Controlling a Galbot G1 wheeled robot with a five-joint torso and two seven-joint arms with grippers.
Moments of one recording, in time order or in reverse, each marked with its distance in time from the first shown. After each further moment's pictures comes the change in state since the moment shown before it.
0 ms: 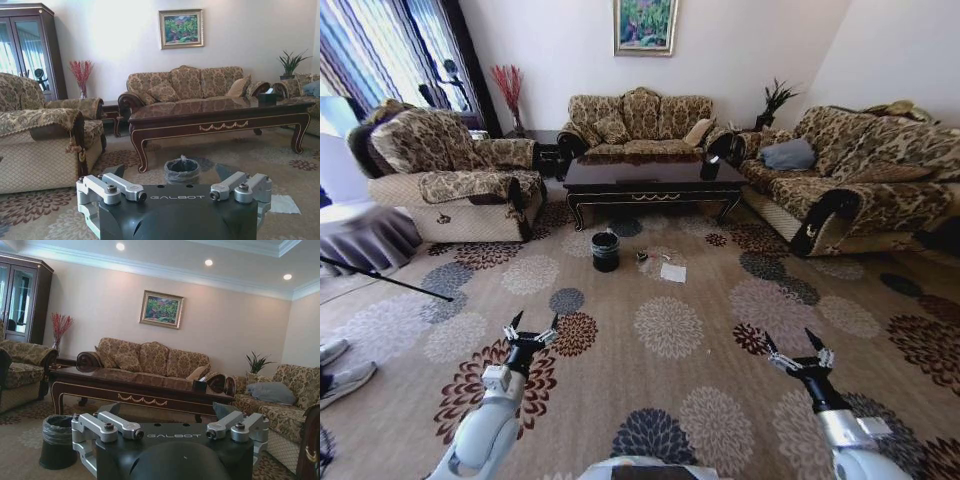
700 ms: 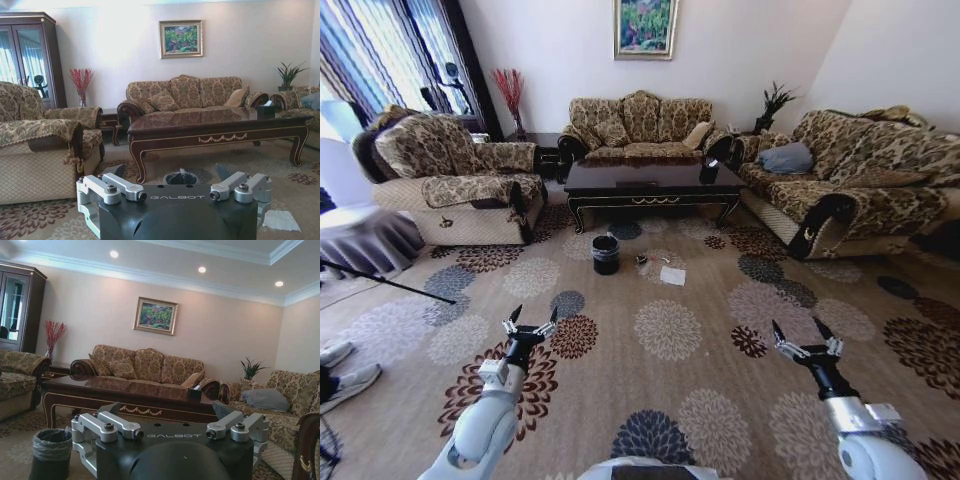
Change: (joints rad) left arm -0.038 0.022 -0.001 -0.002 -0.037 0.004 -0.001; right arm 0.016 -0.031 0.014 0.021 0.035 -0.031 0.027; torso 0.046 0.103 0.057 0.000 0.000
